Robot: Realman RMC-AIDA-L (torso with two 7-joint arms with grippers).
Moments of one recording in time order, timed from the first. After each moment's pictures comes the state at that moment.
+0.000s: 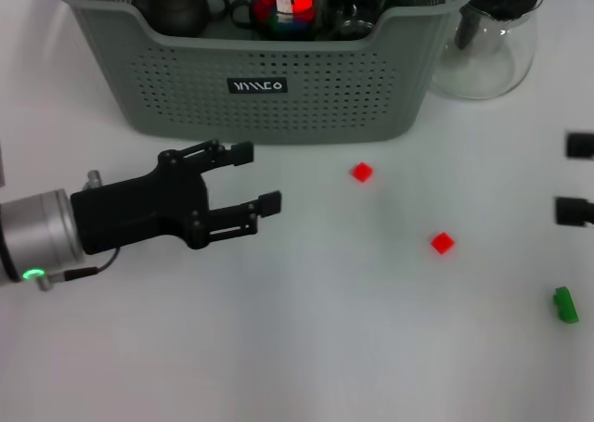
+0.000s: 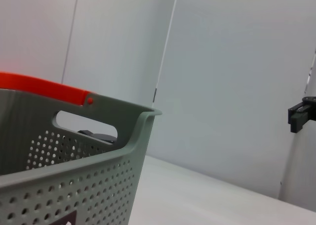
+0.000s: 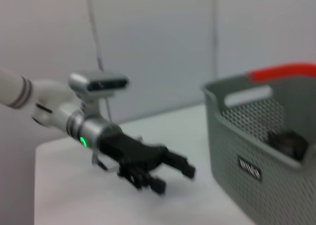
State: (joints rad) left arm -0.43 -2.15 0.50 0.50 2.01 1.66 -1.05; right arm 0.20 2.09 -0.74 -1.44 -1.84 -1.97 1.72
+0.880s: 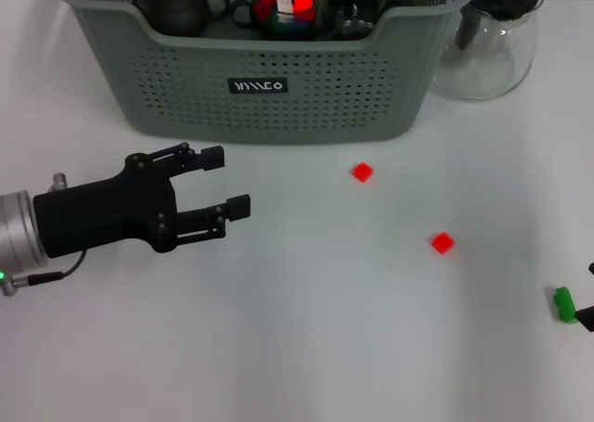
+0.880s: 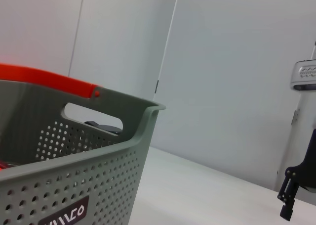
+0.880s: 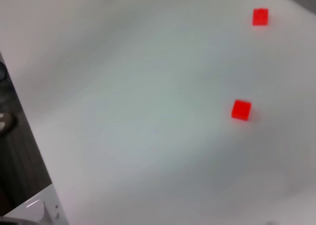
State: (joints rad) left arm -0.41 -2.12 0.46 0.57 2.05 1.73 -1.13; right arm 0.36 2.10 -0.93 -1.50 -2.57 -1.98 1.95
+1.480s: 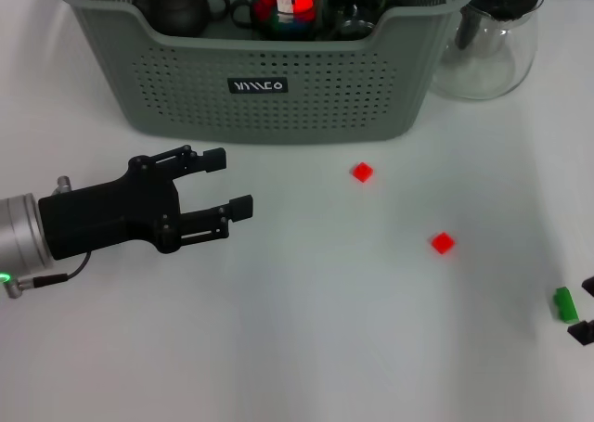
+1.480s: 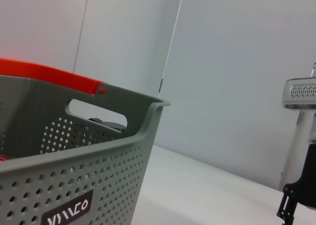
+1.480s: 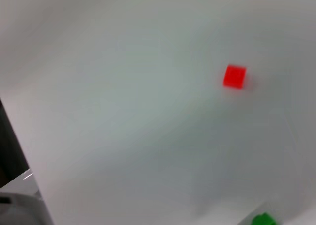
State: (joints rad) left arm -0.41 -2.12 0.46 0.54 2.05 1.71 -1.11; right arm 0.39 2.10 -1.00 -1.37 -2.65 -1.88 1.95
